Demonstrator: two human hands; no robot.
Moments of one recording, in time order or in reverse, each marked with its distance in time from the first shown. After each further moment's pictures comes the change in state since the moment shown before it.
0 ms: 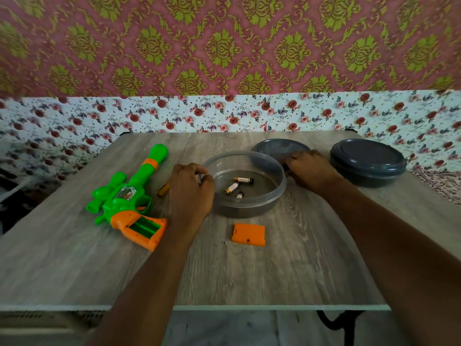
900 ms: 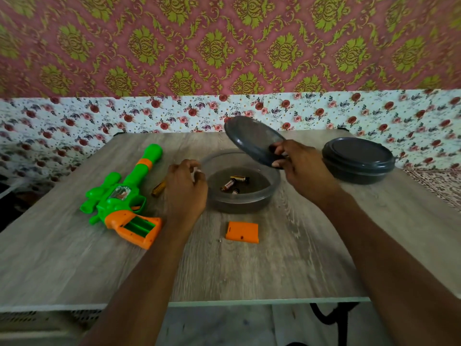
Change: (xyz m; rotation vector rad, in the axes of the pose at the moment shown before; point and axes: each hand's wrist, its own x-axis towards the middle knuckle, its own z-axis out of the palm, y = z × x) left_hand 0.001 -0.002 0.004 0.017 -0.036 0.028; right_hand -0.049 -0.030 -0.035 0.593 0.434 0.034
